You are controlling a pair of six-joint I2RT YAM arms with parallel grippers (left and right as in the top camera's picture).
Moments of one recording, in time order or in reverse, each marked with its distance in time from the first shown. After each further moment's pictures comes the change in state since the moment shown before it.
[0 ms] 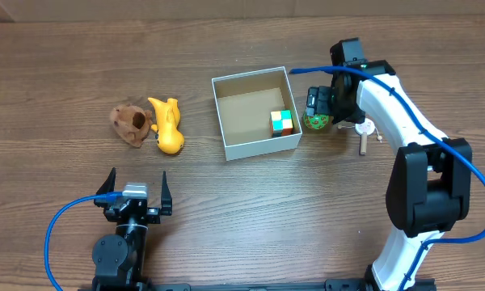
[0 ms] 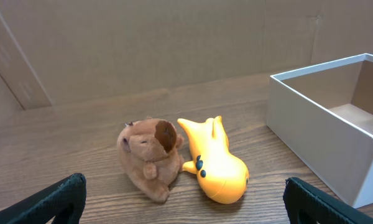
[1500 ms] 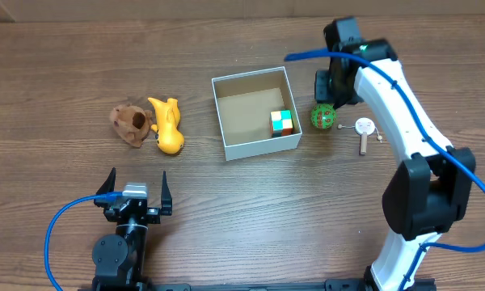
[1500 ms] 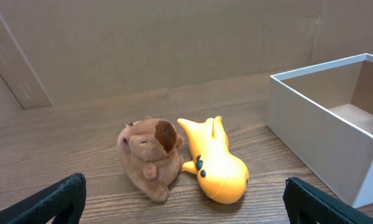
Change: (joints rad) left arm 0.000 0.000 0.000 0.000 0.000 0.000; right arm 0.044 -0.016 0.262 -0.239 0.132 -0.021
